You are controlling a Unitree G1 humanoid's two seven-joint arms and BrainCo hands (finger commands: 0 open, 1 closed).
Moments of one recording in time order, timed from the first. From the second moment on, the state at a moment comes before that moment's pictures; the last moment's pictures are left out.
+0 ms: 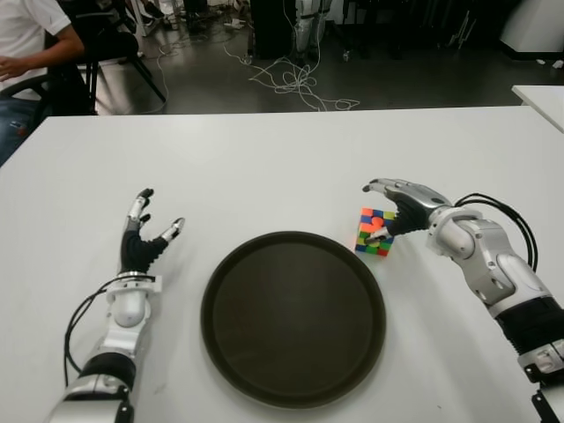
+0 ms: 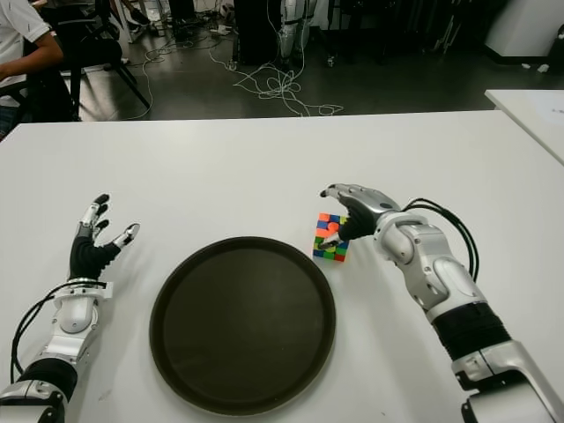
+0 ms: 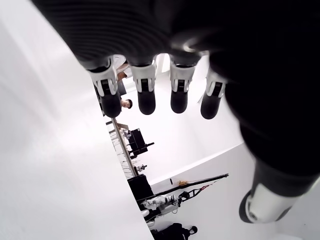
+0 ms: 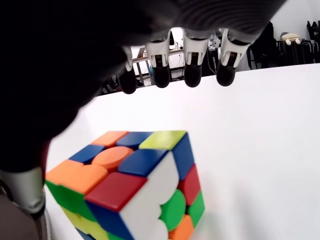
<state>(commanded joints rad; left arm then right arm) -0.25 0.15 0.05 1.09 0.15 -0.77 0.28 -0.45 -0.48 0.34 0.30 -0.69 0.00 0.33</state>
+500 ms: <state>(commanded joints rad) -0.25 0.15 0.05 1.09 0.13 -0.76 0.26 -0.44 -0.48 0.36 0.30 -0.70 0.01 0.32</state>
